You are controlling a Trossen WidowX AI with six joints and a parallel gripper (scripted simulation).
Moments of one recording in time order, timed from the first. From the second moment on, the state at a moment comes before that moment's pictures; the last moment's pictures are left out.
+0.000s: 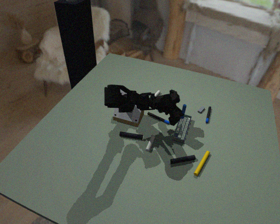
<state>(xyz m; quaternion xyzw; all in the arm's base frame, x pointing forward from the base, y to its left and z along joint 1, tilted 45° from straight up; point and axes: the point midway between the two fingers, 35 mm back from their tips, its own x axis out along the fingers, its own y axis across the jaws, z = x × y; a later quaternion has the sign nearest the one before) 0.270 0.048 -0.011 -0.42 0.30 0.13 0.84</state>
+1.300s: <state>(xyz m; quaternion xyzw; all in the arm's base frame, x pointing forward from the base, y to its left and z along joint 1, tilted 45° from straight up) 0.271 0.041 -0.018 -0.42 0.30 0.13 0.84</state>
